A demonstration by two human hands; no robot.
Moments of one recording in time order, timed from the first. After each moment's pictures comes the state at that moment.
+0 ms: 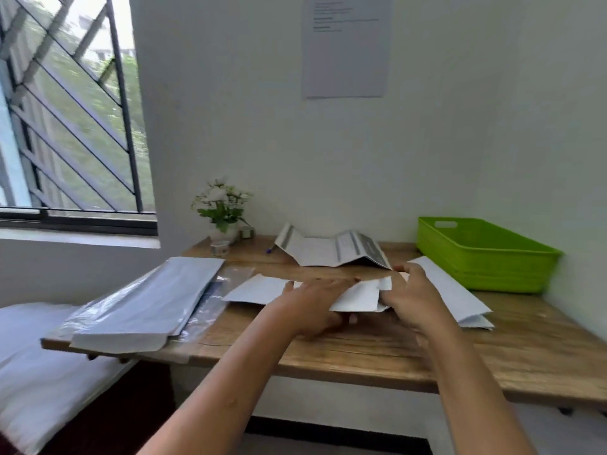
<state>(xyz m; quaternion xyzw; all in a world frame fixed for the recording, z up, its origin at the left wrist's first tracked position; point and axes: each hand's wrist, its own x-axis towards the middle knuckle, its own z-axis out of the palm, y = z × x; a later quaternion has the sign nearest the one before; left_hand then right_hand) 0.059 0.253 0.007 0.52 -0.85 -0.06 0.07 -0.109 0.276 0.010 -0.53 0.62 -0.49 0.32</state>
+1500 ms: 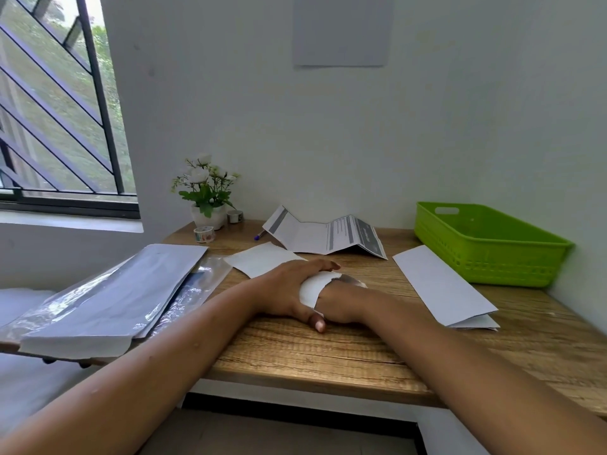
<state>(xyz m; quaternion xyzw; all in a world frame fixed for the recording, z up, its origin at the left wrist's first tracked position) 0.086 0.190 -0.005 0.41 -0.89 -0.12 0.14 -0.060 0.214 0.003 -0.88 0.47 -0.02 0.07</state>
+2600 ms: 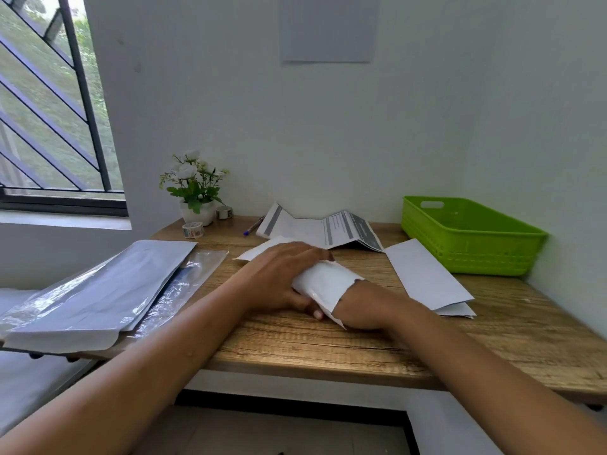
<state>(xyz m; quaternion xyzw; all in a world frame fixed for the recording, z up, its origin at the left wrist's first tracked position) 0.082 0.199 -0.004 0.35 -0.91 0.10 0.20 -0.094 0.256 0.009 -0.86 0.49 -0.07 0.06</state>
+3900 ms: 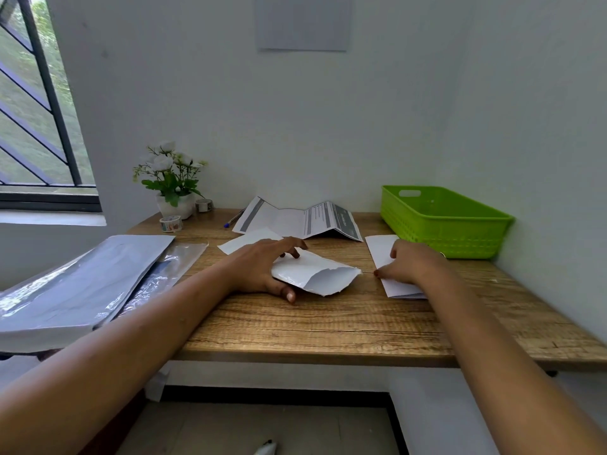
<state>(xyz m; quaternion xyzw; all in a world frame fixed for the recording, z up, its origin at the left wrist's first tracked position) 0.075 0.190 0.000 0.45 -0.88 -0.12 0.11 -0.191 0.216 0.010 -0.60 0.80 -0.09 0.04</state>
